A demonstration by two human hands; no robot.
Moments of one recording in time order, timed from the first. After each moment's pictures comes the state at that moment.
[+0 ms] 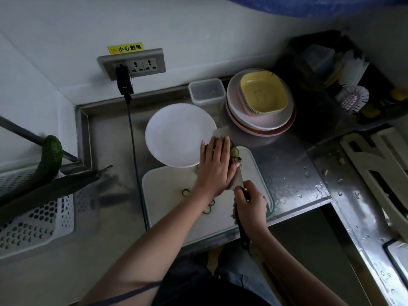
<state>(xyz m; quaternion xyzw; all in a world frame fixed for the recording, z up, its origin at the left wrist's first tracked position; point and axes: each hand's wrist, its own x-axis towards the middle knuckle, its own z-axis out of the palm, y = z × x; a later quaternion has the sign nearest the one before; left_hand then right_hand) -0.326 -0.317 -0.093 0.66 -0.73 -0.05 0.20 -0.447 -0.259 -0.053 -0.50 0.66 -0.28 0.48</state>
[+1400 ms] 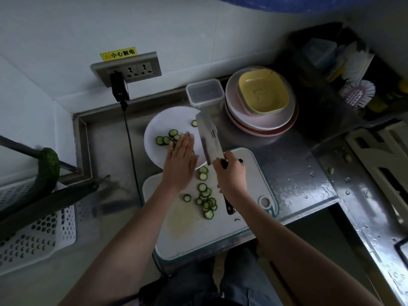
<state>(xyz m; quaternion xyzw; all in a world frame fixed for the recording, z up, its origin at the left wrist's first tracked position) -0.235 -0.326 -0.129 0.70 -0.69 -0.10 0.15 -0.389 -0.331 -0.055 -0.56 0.67 -0.21 0.44</state>
